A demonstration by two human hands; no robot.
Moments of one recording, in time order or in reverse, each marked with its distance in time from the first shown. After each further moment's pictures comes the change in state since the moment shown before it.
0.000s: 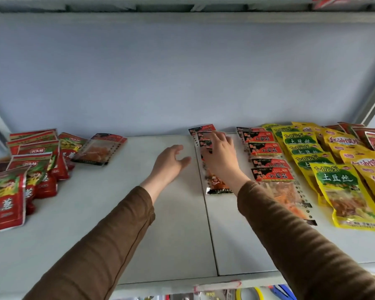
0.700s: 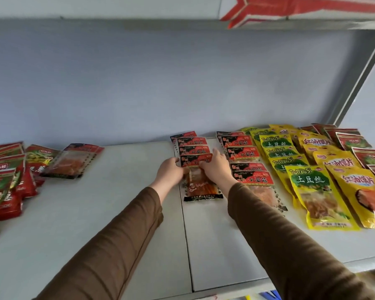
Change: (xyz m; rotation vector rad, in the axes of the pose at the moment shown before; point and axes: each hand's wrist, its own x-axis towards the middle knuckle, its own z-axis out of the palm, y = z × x) left_hand 0.036 0.023 0.064 0.015 -0.088 -0.125; right_hand 0.020 0.067 0.008 0.153 -0.133 0.412
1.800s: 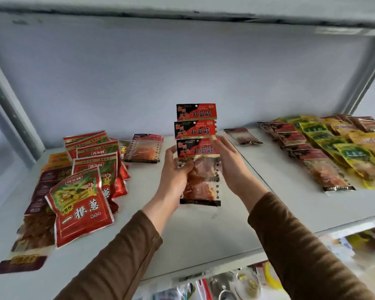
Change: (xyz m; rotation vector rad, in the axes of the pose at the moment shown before) left_hand -0.125 -0.132 -0.203 -0.772 -0.012 0.077; right_hand -0.176 -0.183 0.116 0.896 -0.121 -0.173
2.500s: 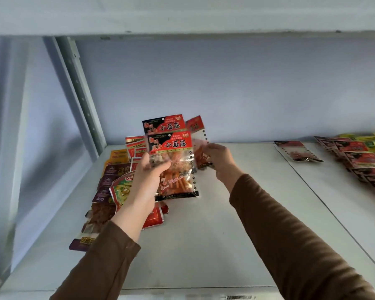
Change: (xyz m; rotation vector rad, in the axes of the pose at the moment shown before) left_hand -0.002 0.030 -0.162 0.079 0.293 0.075; right_hand 0.098 0.041 0.134 -0.078 0.019 0.222
